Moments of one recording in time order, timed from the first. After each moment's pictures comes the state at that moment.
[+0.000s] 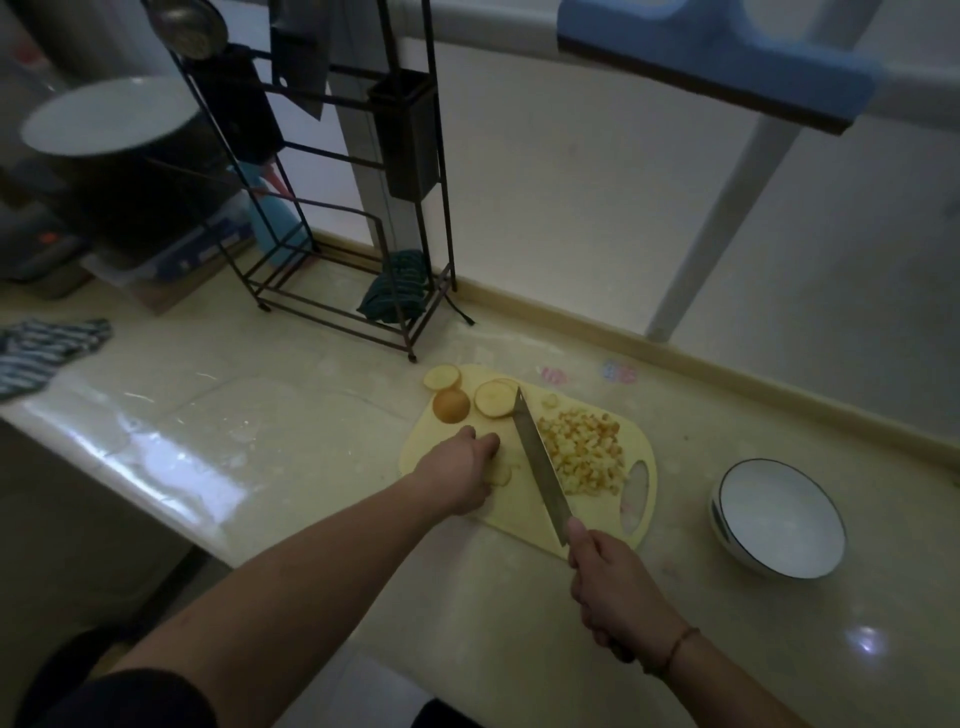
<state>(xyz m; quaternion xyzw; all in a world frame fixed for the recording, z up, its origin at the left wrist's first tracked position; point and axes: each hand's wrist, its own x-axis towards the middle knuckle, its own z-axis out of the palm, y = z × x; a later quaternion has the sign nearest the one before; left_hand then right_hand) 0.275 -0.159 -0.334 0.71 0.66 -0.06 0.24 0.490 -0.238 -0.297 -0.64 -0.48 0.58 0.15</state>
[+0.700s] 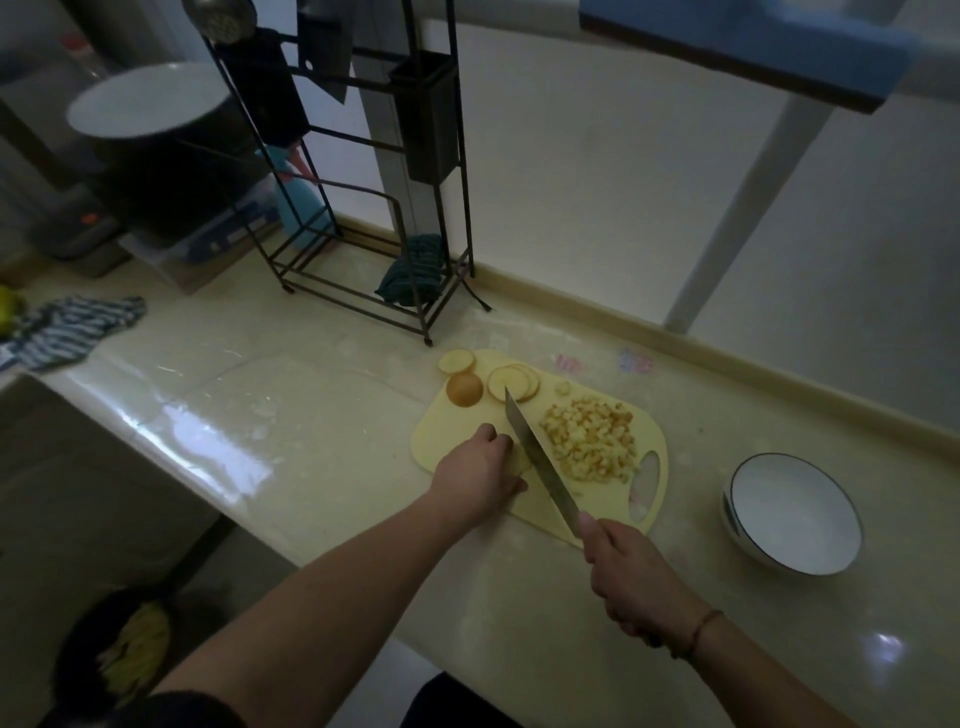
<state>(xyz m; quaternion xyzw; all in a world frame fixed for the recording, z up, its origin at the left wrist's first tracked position) 0.298 -0.187 -0.344 0.66 0.71 0.03 0.23 0.507 -0.233 -0.284 -0.60 -0.58 0.55 0.06</state>
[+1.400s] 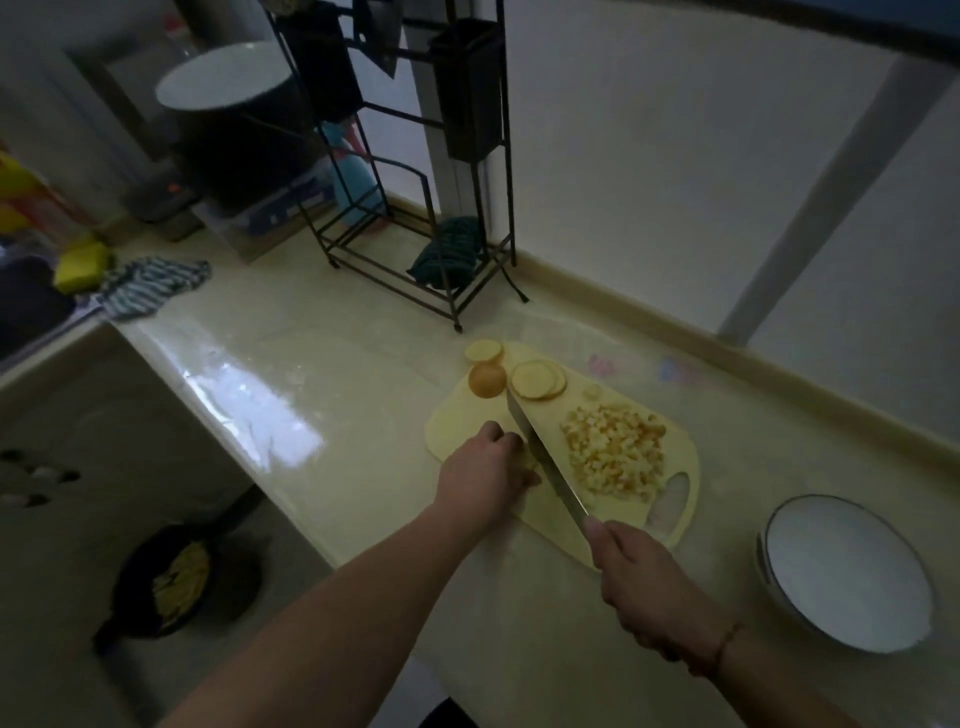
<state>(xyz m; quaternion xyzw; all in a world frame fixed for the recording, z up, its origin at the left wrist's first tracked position) 0.318 -0.200 -0.348 0.58 0.79 0.09 0.19 0.523 -0.202 -0.289 -0.54 -0.63 0.55 0.01</state>
